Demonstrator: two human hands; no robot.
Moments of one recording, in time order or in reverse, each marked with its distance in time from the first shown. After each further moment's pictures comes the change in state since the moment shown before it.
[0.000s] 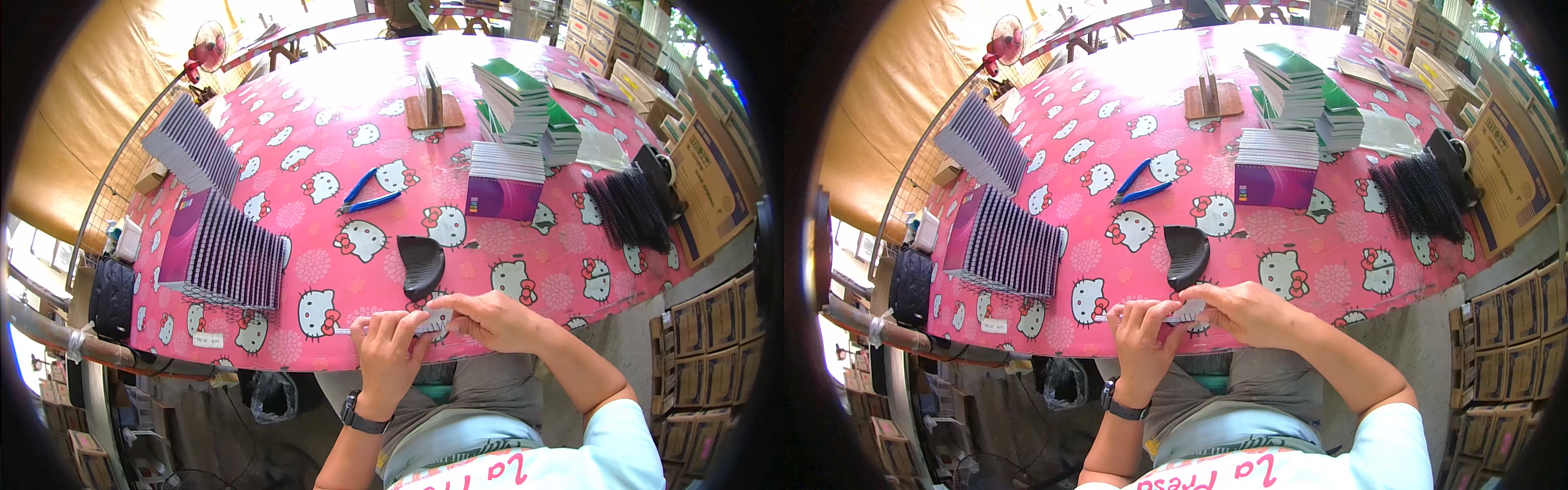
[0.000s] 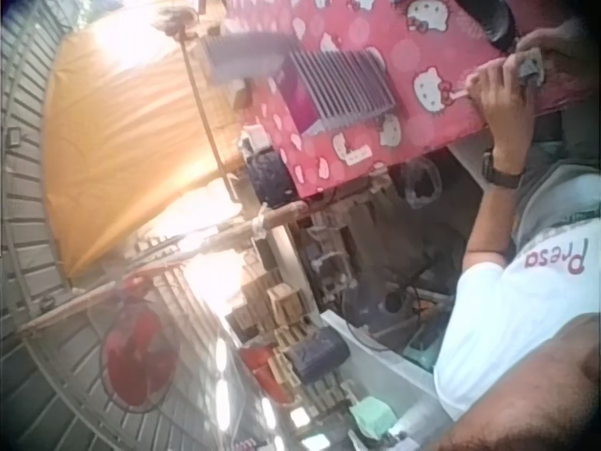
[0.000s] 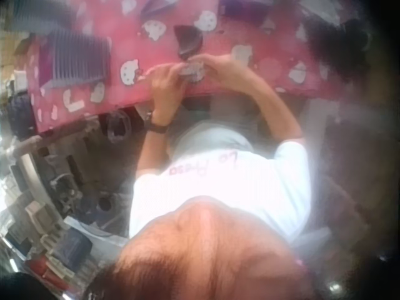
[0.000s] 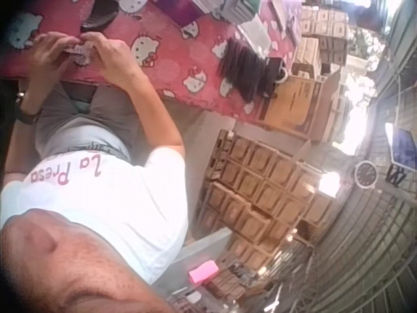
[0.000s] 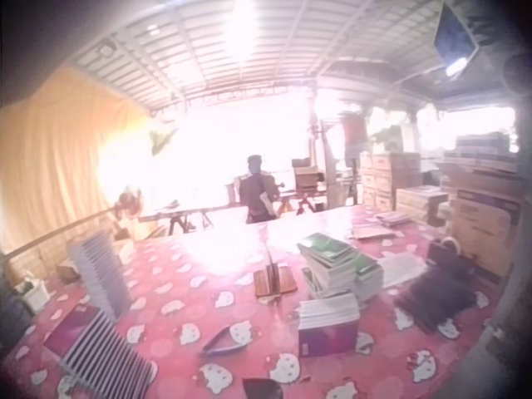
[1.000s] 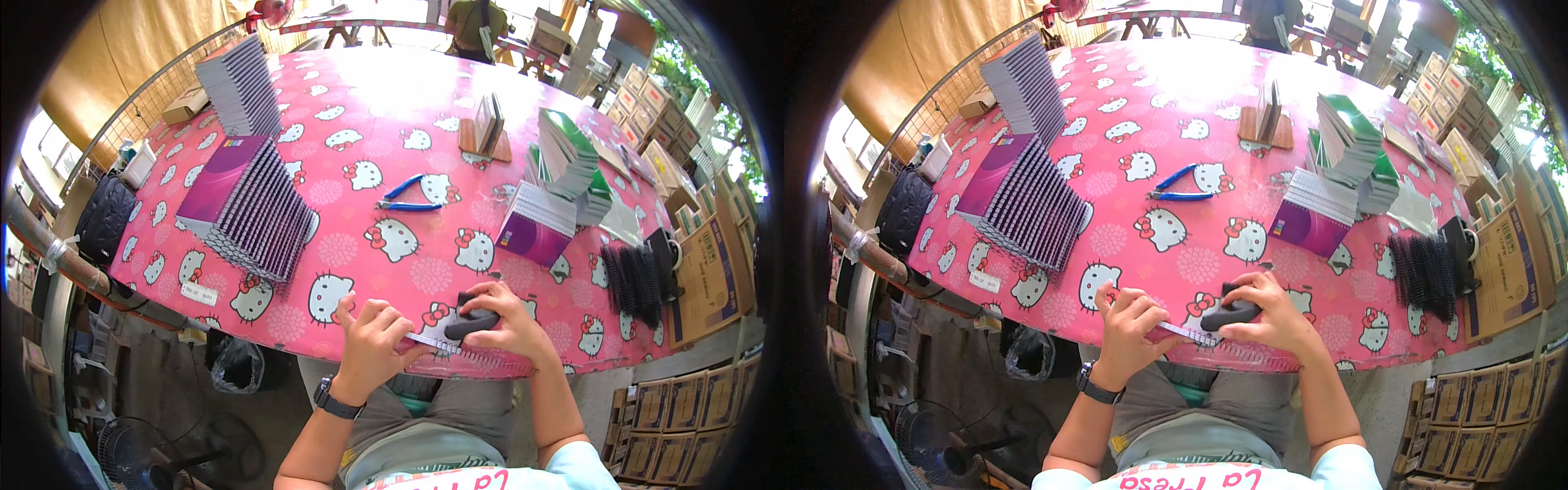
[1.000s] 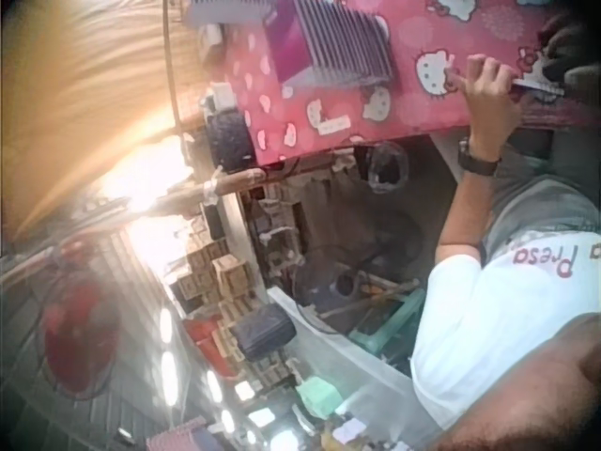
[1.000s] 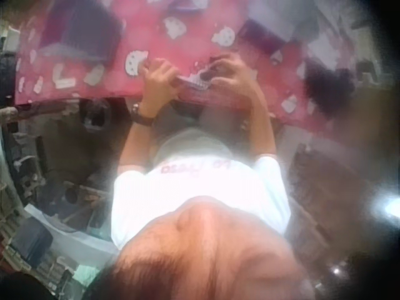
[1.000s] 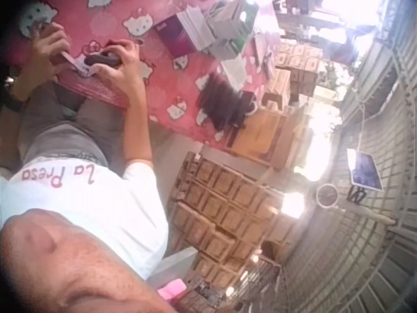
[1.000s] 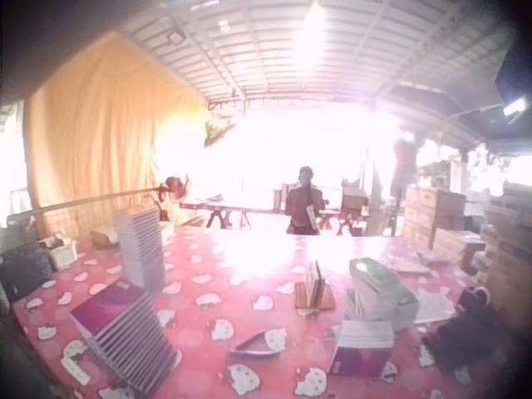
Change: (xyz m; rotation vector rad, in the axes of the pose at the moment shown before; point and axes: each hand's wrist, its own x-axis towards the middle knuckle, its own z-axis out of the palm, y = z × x) left_hand -0.002 -0.040 -0.014 0.051 0.076 -0.015; right_hand 0.015 0.018 -0.015 0.118 -0.052 0.068
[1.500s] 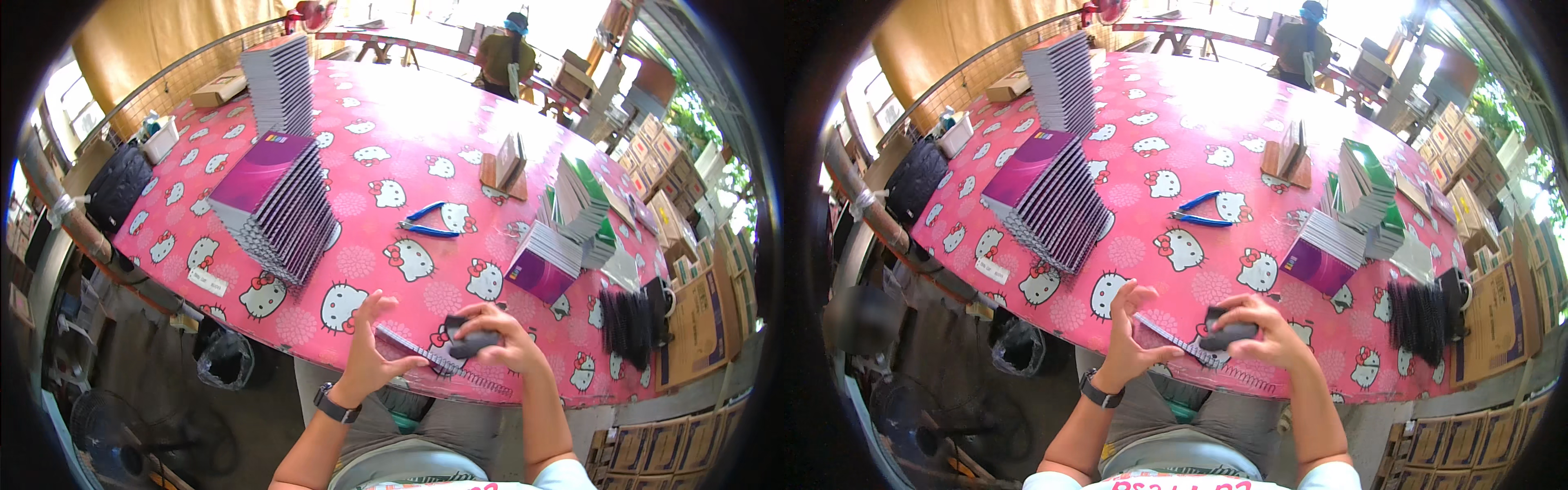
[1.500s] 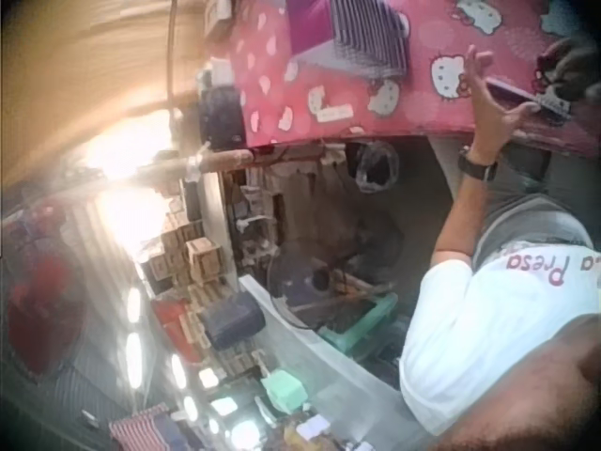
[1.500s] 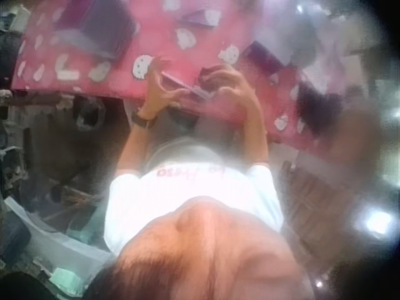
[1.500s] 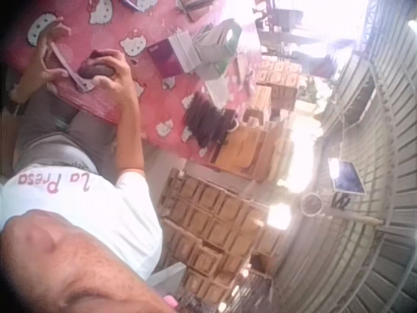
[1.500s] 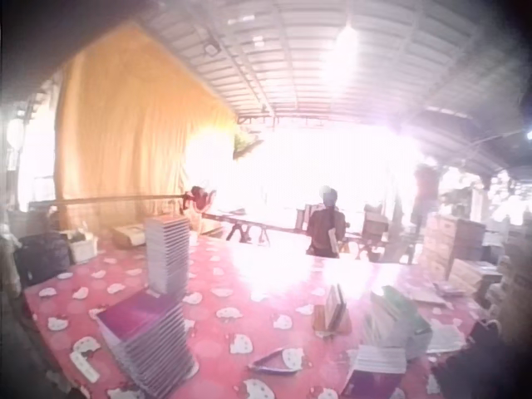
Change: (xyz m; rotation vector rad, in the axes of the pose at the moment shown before) left_hand -0.010 -0.011 0.015 -0.802 0.382 -0.268; right_hand 0.030 -0.008 0.001 0.146 -0.057 -0.036
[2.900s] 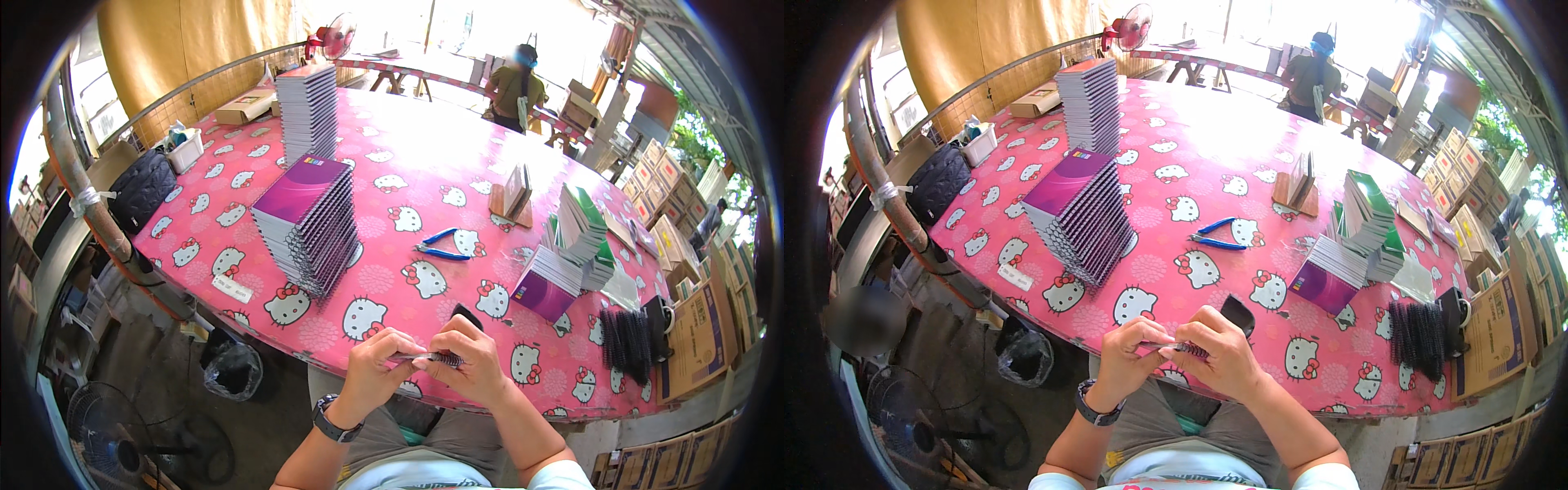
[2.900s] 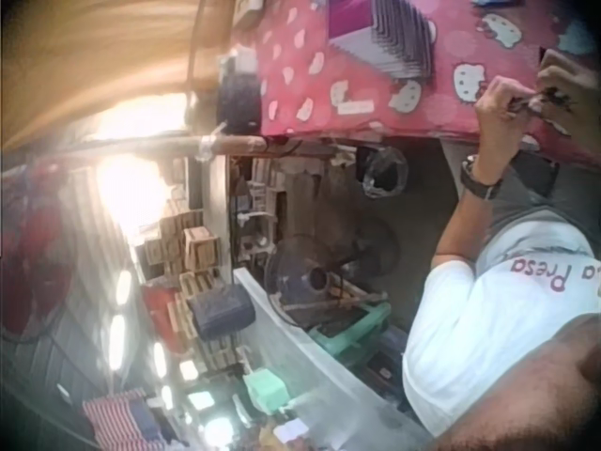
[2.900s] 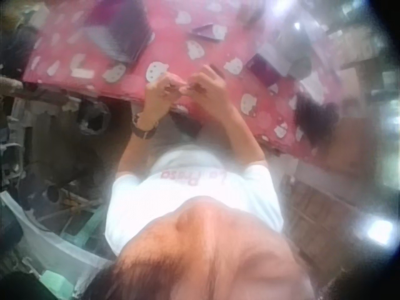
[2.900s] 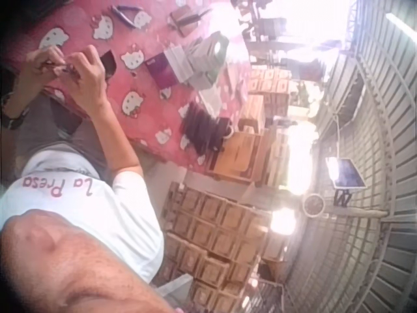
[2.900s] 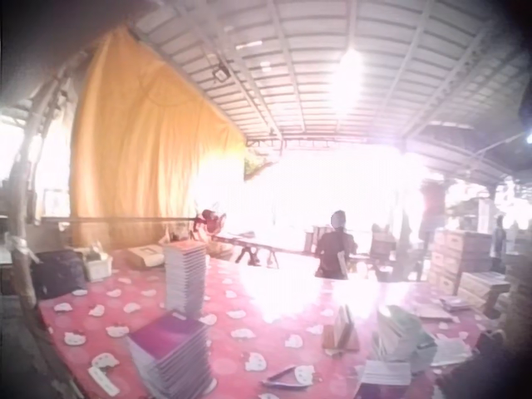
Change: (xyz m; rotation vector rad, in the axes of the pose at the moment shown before) left_hand 0.010 0.063 -0.034 0.099 -0.186 -0.007; right_hand 0.034 -0.065 0.081 -0.383 0.247 -0.476
